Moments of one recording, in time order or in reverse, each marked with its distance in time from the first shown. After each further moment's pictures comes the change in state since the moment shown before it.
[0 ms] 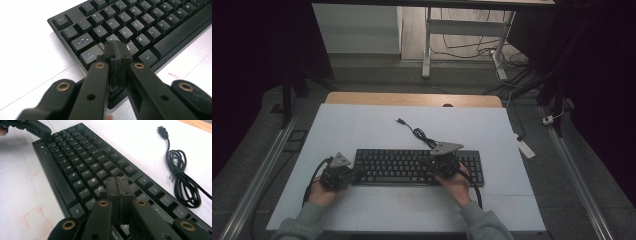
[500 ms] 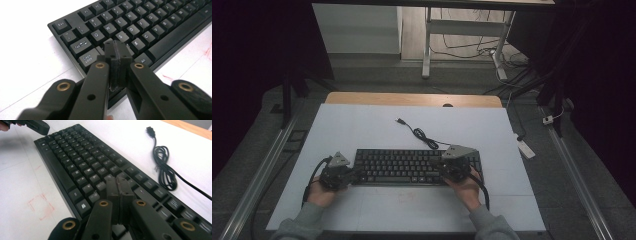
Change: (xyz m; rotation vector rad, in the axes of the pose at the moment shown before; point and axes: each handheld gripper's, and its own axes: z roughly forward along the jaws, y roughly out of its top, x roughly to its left) left arm -0.001 0.002 -0.005 -0.013 -0.008 -0.002; right arm -0.003 -0.012 -0.028 -0.029 -0.021 0.005
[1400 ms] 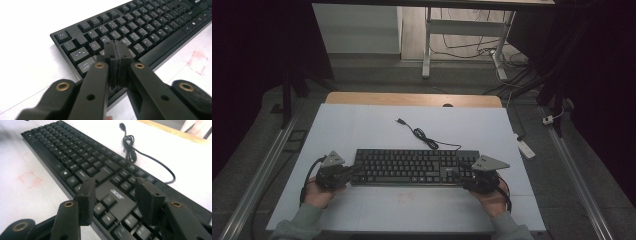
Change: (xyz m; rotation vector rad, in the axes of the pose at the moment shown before) left arm 0.001 0.001 -0.014 -0.085 -0.036 -0.034; right arm -0.014 -0.042 -0.066 -0.060 -0.112 0.027
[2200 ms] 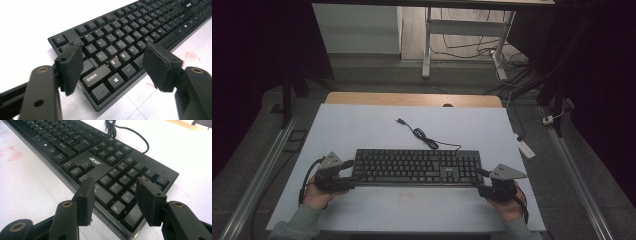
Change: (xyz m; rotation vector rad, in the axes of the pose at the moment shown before) left arm -0.002 -0.002 -0.005 -0.042 -0.024 0.002; right arm -0.022 -0.042 -0.034 0.037 -0.086 0.001
